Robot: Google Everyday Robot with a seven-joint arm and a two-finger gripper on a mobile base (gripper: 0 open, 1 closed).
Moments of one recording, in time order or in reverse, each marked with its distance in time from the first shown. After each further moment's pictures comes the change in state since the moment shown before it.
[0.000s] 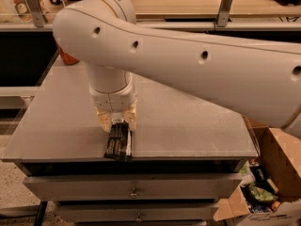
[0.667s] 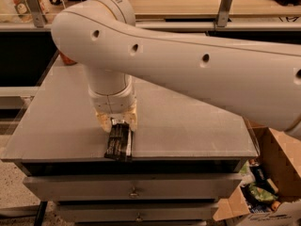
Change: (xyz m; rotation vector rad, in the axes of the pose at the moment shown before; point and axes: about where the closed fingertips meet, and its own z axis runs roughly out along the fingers) arm -0.001 -0.003 0.001 0.008 0.018 0.006
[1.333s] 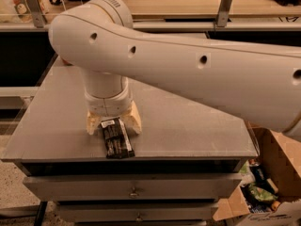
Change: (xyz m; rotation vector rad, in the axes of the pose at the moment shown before) arm -0.006 -0.012 0.003 0.029 -0.012 -0.005
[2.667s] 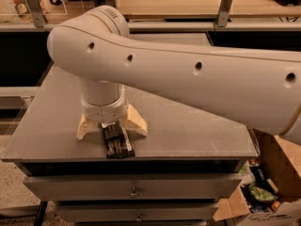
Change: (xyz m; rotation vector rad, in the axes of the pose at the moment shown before) arm -0.008 -0.012 0.015 0.024 -0.016 -0.012
